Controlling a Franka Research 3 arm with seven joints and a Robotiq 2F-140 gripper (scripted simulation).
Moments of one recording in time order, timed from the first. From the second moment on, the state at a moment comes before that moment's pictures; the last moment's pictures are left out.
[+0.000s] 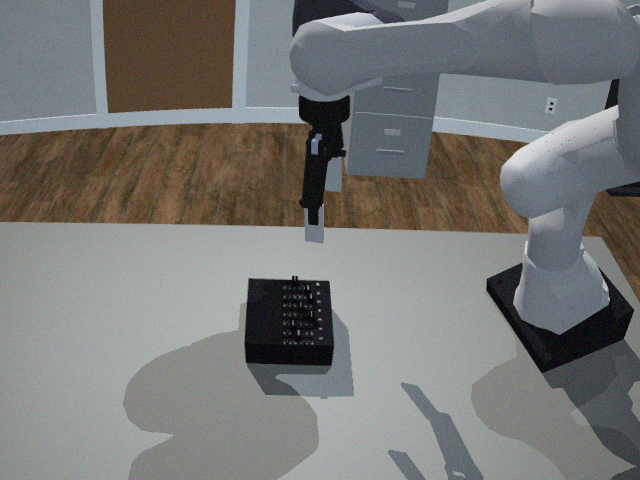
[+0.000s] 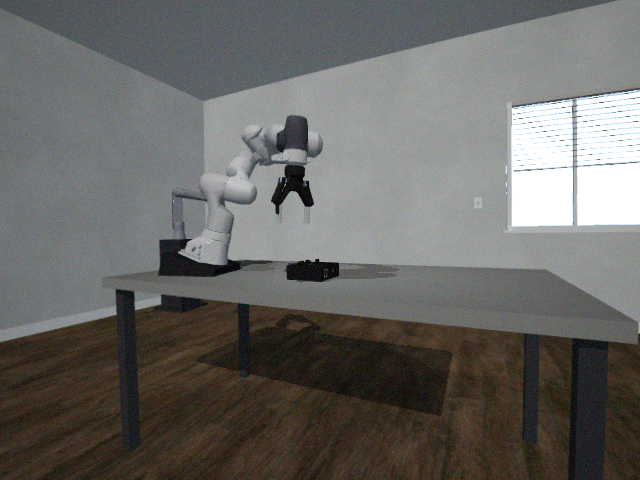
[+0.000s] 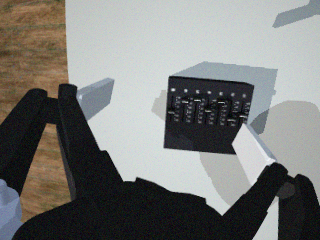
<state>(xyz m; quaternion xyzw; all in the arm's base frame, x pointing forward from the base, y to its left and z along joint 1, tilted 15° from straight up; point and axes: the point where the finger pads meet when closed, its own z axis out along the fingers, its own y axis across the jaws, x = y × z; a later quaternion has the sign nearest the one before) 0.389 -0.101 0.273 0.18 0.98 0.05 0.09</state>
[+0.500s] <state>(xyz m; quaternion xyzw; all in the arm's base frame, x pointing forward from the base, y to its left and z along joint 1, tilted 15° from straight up) 0.407 -0.088 0.271 0.14 0.98 0.04 0.10</state>
